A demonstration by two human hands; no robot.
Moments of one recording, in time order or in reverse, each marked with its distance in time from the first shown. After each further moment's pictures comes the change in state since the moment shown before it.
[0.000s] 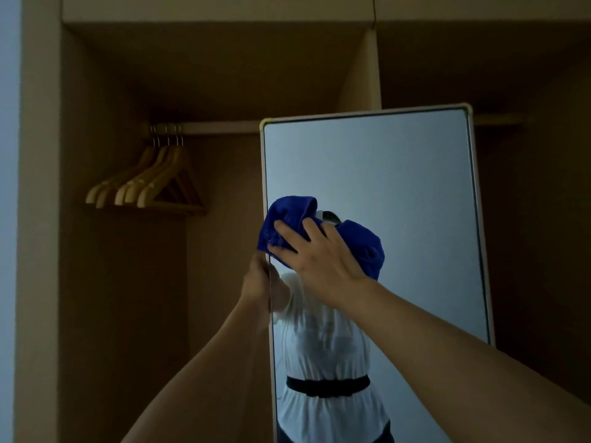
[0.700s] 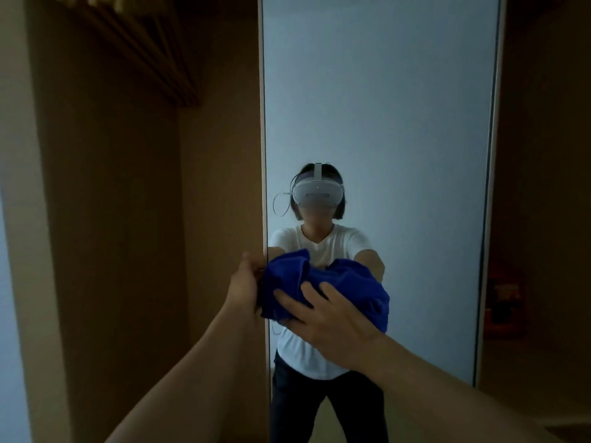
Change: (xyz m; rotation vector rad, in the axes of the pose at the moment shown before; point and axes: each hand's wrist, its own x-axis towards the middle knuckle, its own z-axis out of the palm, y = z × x) left_hand -0.073 -0.237 -0.085 -0.051 0.012 -0.112; right_hand -0.244 -0.179 0.113 0.030 -0.088 -0.307
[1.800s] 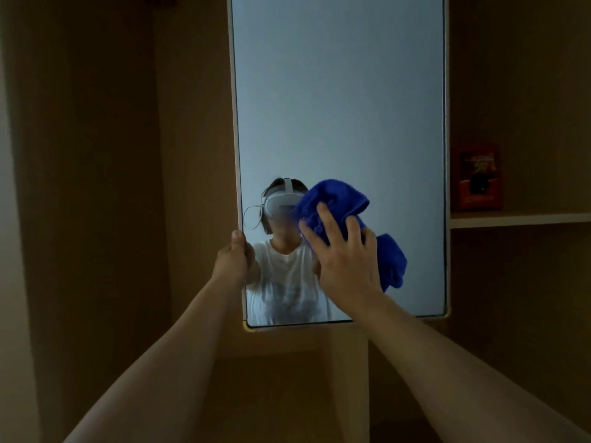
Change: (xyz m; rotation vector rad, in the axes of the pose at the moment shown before) left_hand -0.048 -0.305 -0.097 0.431 0.155 0.261; right_hand -0.169 -0.223 0.138 0.077 0.217 0.677
